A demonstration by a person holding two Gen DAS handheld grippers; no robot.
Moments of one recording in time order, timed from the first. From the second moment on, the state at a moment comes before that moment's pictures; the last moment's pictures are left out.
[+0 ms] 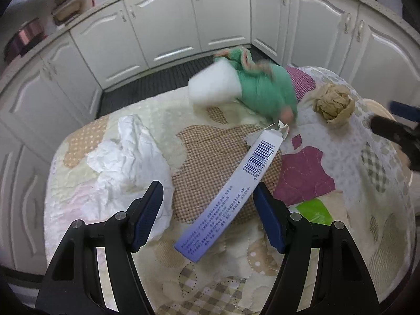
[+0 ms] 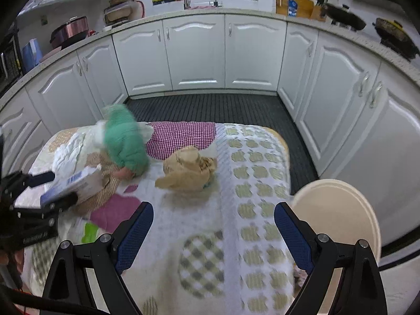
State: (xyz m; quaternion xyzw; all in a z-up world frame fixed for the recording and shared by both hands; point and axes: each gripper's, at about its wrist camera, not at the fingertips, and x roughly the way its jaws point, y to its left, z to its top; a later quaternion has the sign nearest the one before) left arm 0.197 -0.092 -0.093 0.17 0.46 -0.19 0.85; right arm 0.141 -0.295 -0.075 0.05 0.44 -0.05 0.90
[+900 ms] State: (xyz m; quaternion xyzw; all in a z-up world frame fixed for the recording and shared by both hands) left arm 0.151 -0.090 -0.060 0.08 0.45 -0.26 0.85; right arm 0.105 -0.310 -0.063 0.14 0.39 0.03 0.91
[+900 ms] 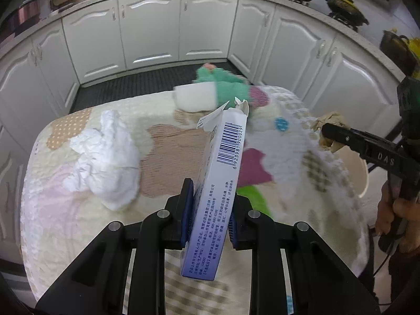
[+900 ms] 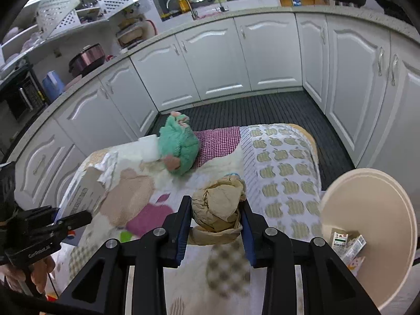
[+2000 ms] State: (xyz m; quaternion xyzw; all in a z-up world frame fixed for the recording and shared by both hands) left arm 0.075 -0.279 -0.044 0.08 0.43 -0.37 0.82; right arm -0.008 -0.413 -0.051 0.12 0.38 -0.10 0.91
